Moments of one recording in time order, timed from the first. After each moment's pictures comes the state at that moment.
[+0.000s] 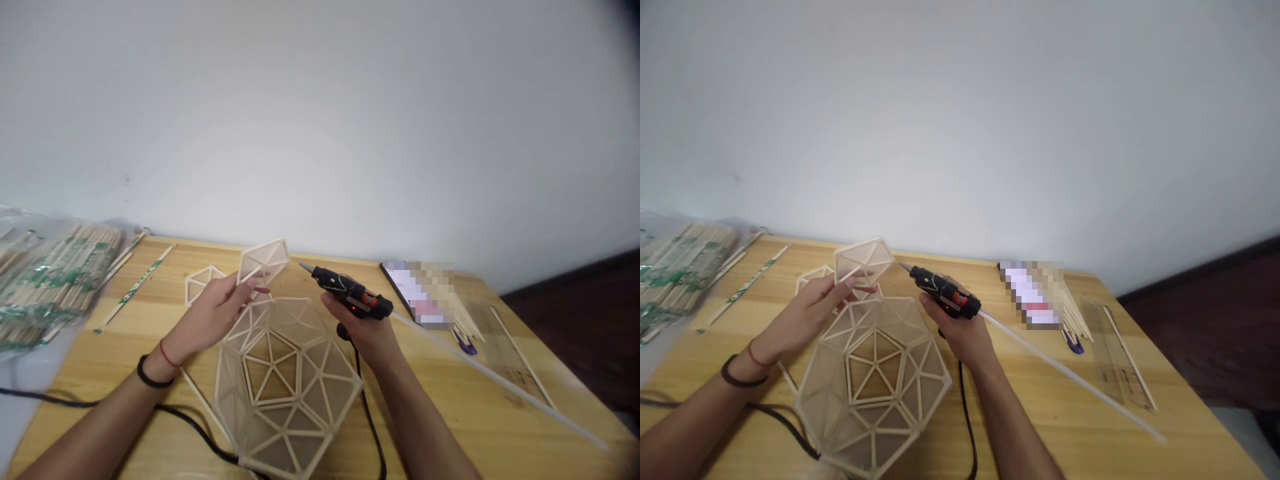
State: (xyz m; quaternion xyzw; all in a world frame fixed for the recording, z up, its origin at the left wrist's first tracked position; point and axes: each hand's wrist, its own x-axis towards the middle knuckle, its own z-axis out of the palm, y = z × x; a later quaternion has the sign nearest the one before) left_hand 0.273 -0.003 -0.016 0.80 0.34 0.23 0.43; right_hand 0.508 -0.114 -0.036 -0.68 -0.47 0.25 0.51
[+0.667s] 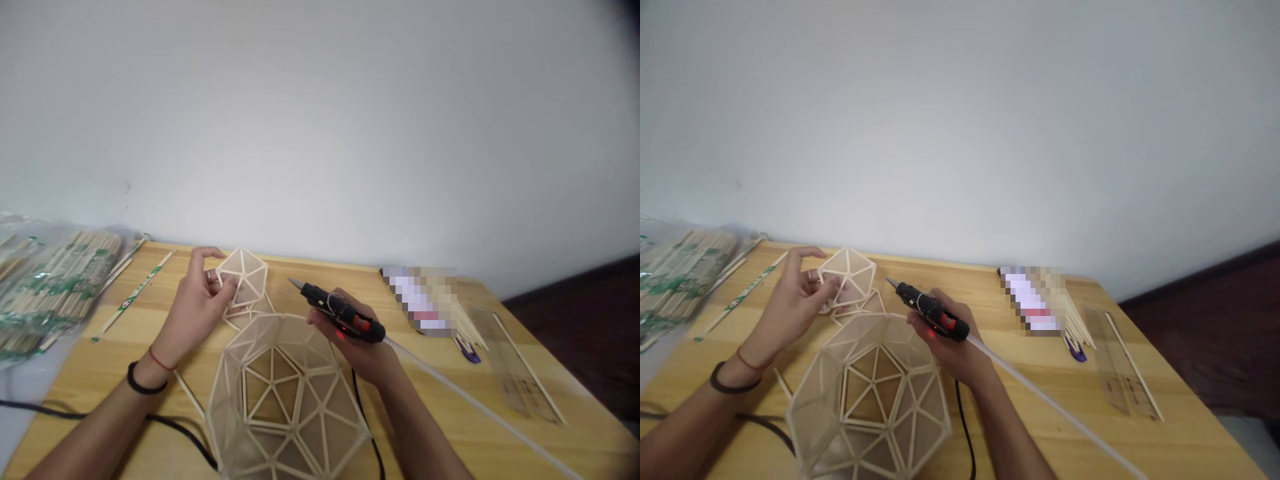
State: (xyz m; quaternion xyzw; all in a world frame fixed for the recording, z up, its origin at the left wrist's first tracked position) left_hand 0.266 0.008 -0.022 0.68 0.44 0.40 0.43; right_hand 0.504 -0.117 -0.029 -0.62 -0.57 0.28 0.46
